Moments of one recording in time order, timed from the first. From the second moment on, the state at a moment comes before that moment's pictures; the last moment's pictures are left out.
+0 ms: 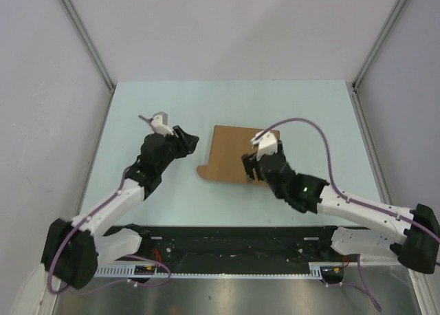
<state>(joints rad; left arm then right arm) -0.42 1.12 0.62 0.21 -0.01 -0.62 0.96 1.08 0.82 -0.20 0.59 0.22</state>
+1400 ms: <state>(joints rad) -0.48 0.63 0.35 -0.16 -0.36 -0.83 1.43 2.22 1.18 -1.29 1.49 1.49</state>
